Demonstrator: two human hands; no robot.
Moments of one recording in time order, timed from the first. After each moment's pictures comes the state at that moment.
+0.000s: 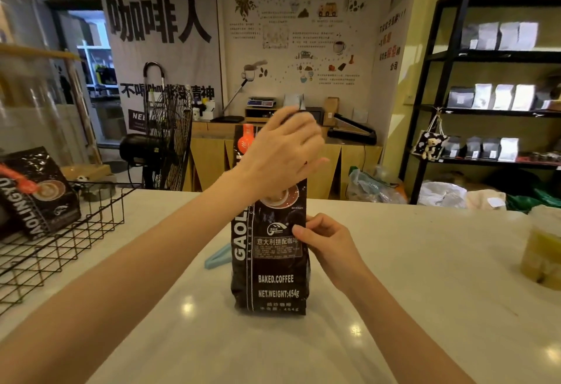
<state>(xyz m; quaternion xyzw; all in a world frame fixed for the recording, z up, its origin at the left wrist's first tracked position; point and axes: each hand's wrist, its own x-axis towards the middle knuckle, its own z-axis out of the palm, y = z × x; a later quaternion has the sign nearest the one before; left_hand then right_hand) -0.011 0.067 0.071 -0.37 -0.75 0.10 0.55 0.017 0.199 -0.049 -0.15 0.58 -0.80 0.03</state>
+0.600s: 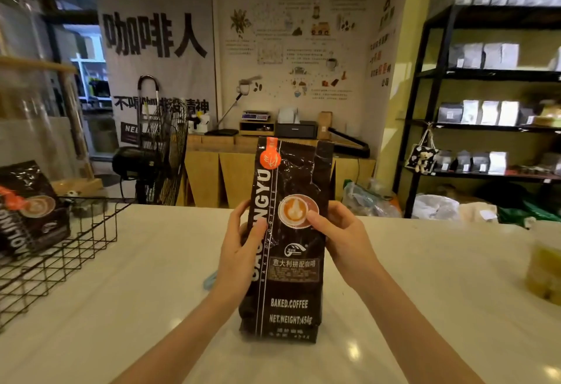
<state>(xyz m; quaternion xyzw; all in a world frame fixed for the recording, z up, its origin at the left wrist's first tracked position) 0.036 0.042 -0.036 -0.09 -0.63 -0.75 0.18 0.007 0.199 -0.020 -0.17 0.58 -0.79 -0.05</state>
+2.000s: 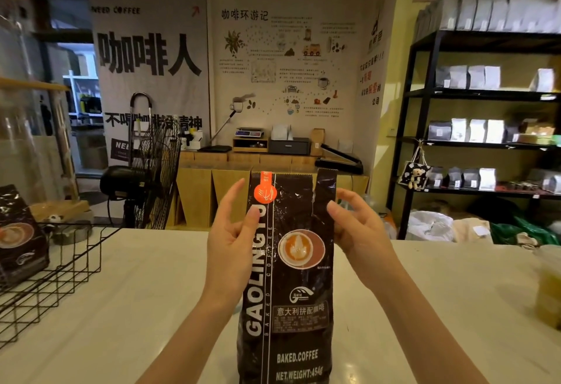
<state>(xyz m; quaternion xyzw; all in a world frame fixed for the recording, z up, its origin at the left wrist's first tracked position) 0.028 0.037 0.014 -0.14 -0.62 -0.73 0.26 0.000 0.207 0.024 -0.24 0.60 -0.76 -0.08</state>
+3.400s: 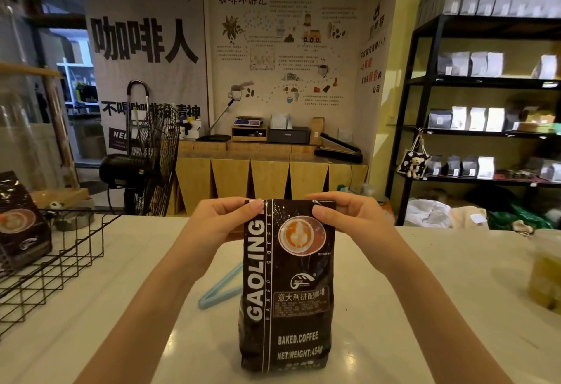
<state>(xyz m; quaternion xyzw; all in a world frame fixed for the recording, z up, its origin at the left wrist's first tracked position) 0.030 0.001 0.030 -0.16 -0.70 -0.69 0.07 0.013 0.212 0.030 -0.25 0.73 -0.63 -0.07</state>
